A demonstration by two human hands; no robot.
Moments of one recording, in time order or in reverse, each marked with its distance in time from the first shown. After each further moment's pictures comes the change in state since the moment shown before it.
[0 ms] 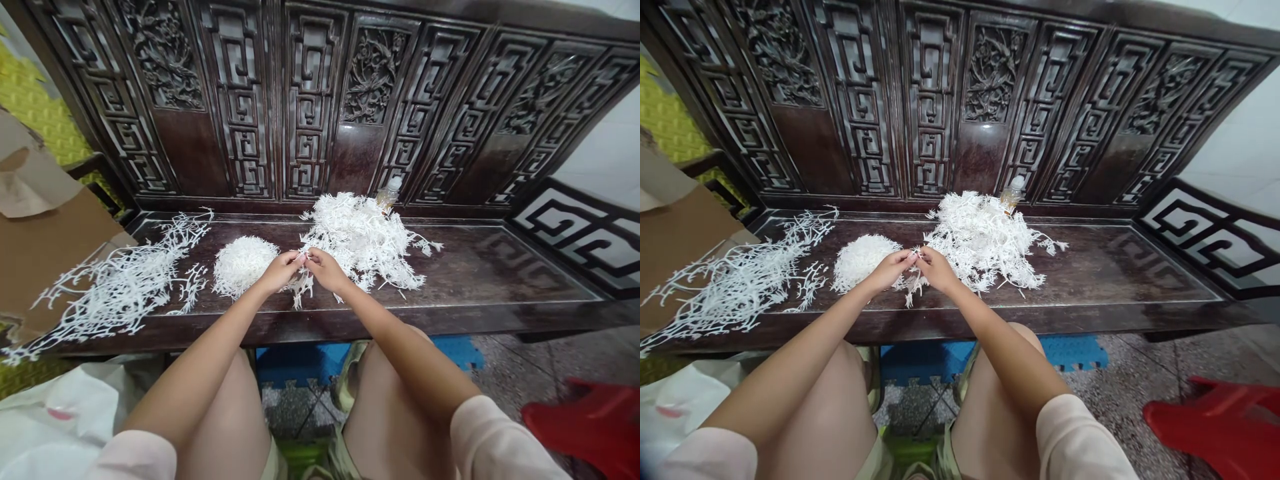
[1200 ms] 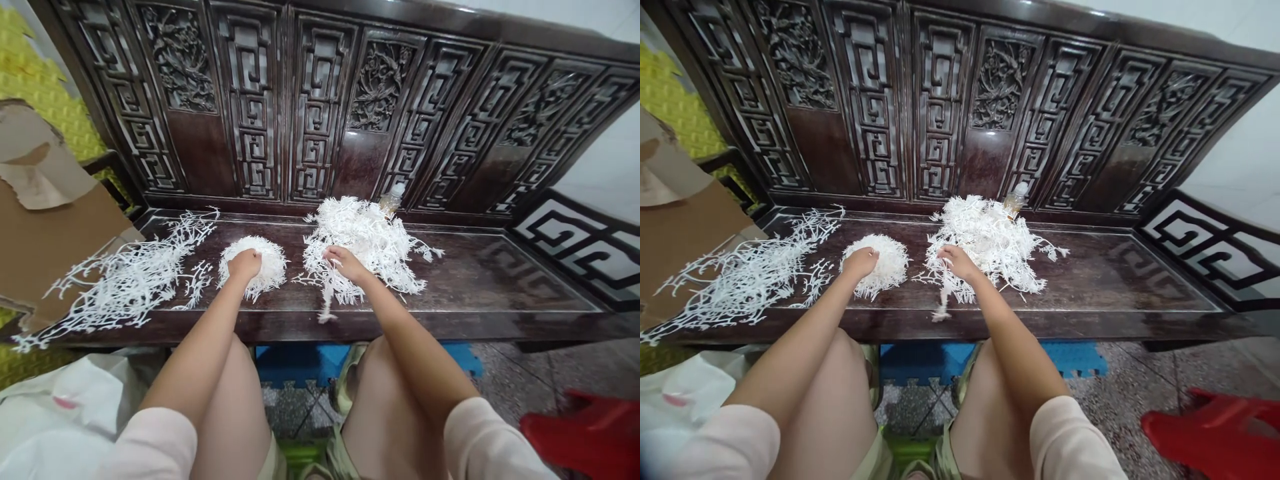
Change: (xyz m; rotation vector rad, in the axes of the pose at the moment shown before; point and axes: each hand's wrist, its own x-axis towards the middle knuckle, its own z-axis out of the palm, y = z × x) left_hand -0.003 -0.040 -0.070 0.810 0.324 -0.593; right_hand 0.011 0.023 -0.044 0.009 -0.095 0.125
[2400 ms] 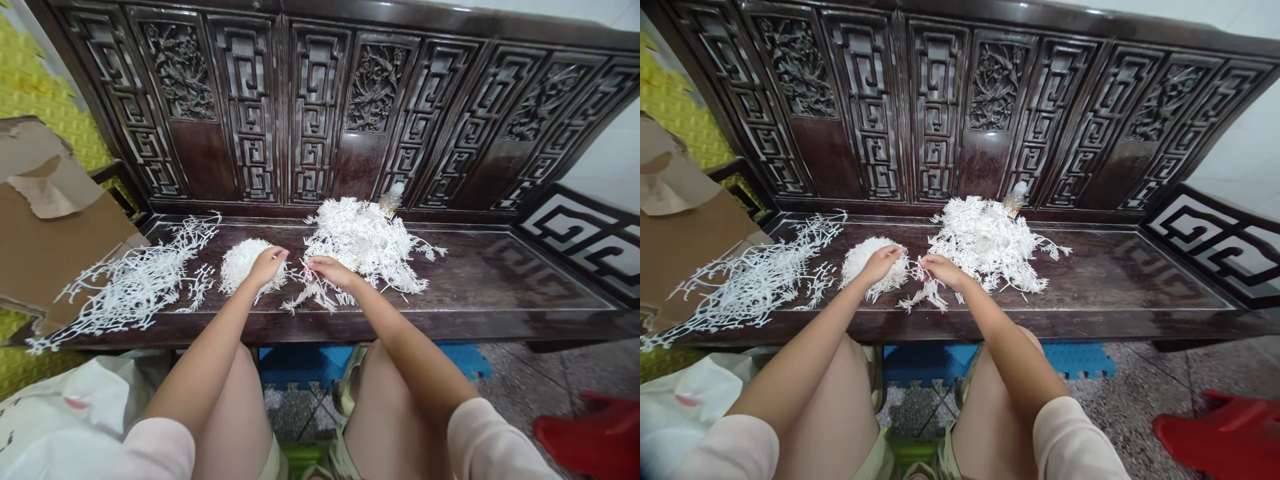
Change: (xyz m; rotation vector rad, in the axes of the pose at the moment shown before) left_hand -0.023 0.034 0.004 -0.472 -0.081 0.352; right_hand -0.012 -0.029 0.030 0.336 -0.209 0.092
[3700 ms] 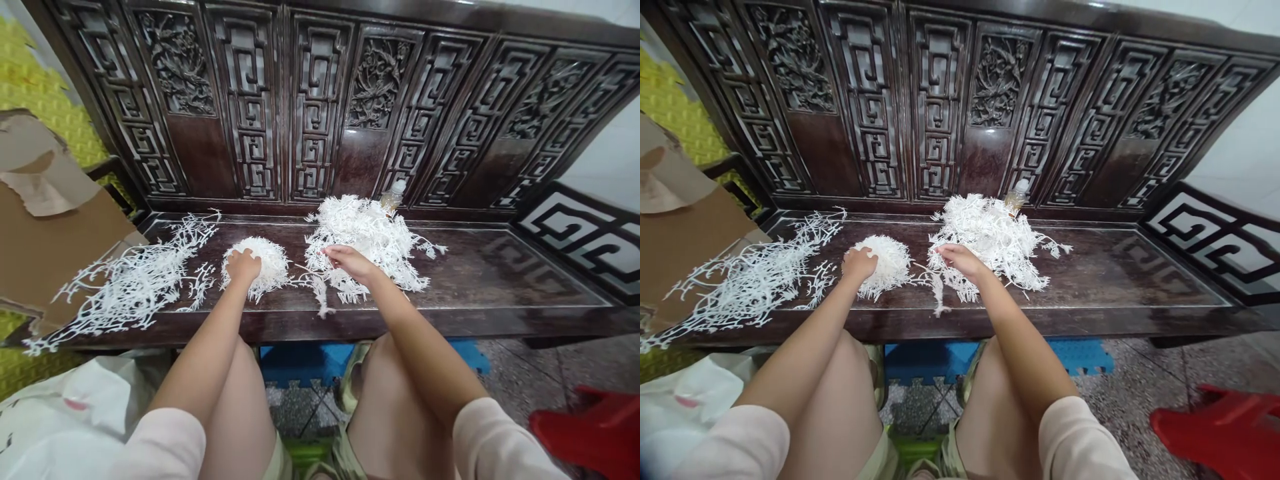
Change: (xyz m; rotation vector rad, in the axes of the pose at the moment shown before) left_hand 0.010 -0.045 -0.018 0.513 0.262 -0.411; right_hand -0.002 0.005 -0.035 0.020 0.176 0.012
